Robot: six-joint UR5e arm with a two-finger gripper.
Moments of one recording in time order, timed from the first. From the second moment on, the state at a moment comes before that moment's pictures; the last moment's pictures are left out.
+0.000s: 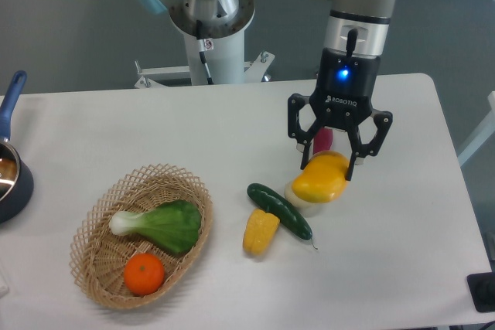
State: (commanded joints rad) arm 2.70 -1.73 -1.58 -0.88 1.03 0.90
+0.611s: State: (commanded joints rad) arm 2.71 -1.73 -1.59 -0.88 1.04 0.93
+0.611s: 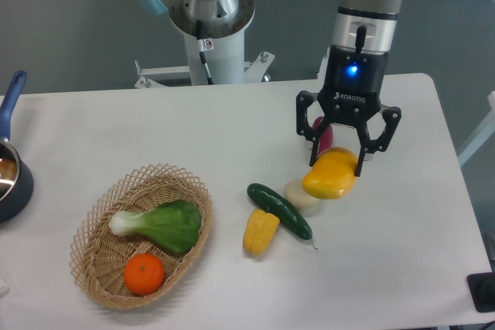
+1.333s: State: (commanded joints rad) arm 2.70 -1.80 -1.62 -0.88 1.15 1.18
